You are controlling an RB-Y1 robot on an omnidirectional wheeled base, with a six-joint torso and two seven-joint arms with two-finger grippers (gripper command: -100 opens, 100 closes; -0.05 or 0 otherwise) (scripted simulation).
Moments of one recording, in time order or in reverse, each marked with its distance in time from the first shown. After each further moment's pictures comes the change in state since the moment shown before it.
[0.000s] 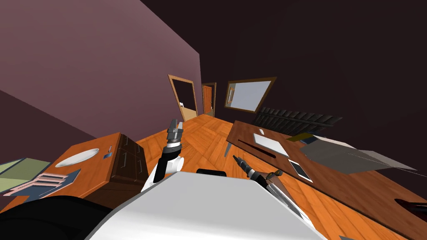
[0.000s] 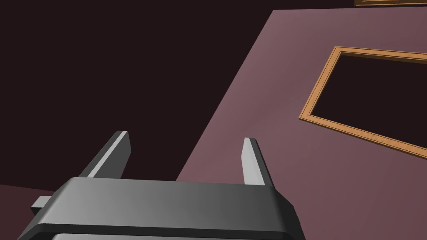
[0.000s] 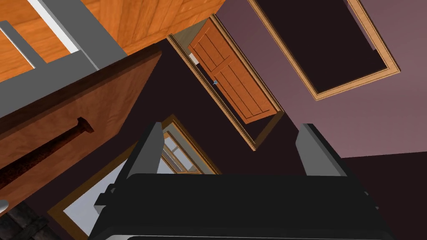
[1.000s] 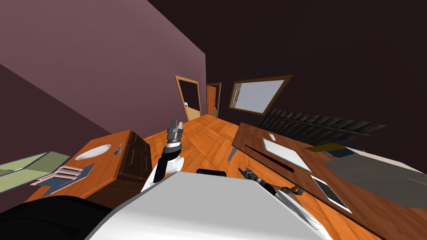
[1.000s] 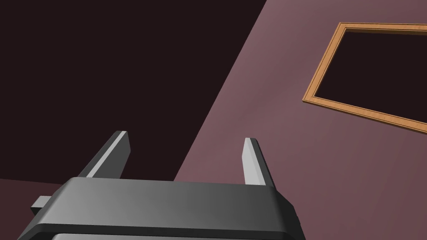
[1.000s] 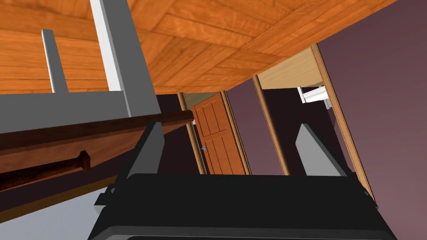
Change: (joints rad) left arm 0.000 0.000 0.000 0.000 0.000 0.000 0.000; right arm -0.044 -0.130 0.114 0.229 0.137 0.052 0.103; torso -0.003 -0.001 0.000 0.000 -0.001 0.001
